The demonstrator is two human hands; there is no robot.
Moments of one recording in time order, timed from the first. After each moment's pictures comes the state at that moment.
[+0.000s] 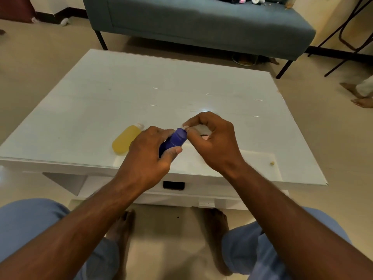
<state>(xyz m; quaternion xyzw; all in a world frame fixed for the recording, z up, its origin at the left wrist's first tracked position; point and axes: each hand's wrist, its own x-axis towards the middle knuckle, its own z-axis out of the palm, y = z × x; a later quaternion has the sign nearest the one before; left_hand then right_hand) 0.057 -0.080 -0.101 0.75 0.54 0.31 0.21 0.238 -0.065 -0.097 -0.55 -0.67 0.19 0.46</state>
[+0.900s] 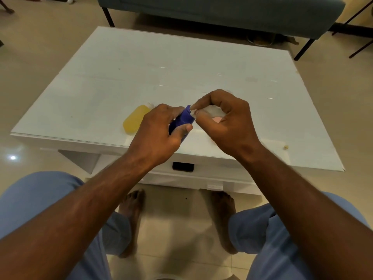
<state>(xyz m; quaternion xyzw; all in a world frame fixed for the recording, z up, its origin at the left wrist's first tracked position) 0.055 -0.077 -0.102 0.76 0.54 0.30 0.21 0.235 -0.074 -0.092 -0.51 -0.71 0.18 0.45</state>
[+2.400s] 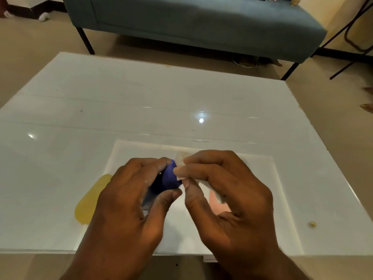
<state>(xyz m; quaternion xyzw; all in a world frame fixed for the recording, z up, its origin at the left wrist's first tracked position) 0.057 -0.010 -0.108 0.74 0.51 0.37 0.23 0.228 -0.031 -0.101 -0.51 -0.70 0.09 0.49</state>
